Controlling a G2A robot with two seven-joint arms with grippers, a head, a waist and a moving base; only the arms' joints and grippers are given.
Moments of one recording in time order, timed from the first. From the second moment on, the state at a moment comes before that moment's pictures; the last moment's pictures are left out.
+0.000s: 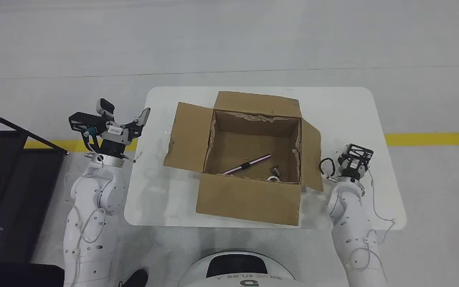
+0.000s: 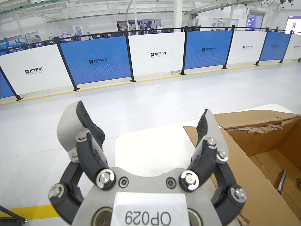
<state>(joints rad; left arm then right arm) 1.56 -1.33 -1.70 -1.69 1.34 -0.32 0.23 -1.52 -1.38 1.65 -1.21 -1.36 0.36 -0.24</state>
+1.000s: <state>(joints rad) 1.56 -1.33 -1.70 -1.69 1.34 -0.32 0.23 -1.93 -1.39 1.81 -1.81 -0.95 0.18 -0.21</state>
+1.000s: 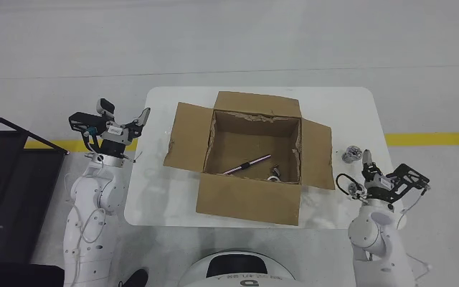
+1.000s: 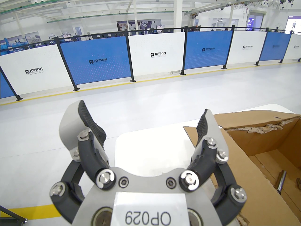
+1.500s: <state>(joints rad) 1.56 -1.33 -1.70 -1.69 1.34 -0.32 0.23 -2.06 -1.35 1.76 -2.15 -0.69 -0.47 0.30</state>
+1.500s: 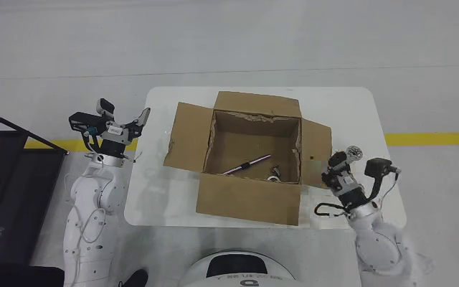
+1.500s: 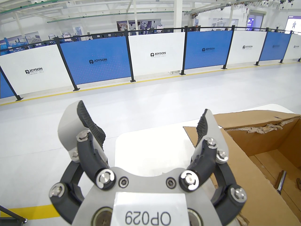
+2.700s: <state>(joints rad) 1.56 -1.33 -1.70 -1.69 1.34 -0.32 0.23 -1.34 -1.38 1.06 -2.04 -1.17 0.15 1.28</state>
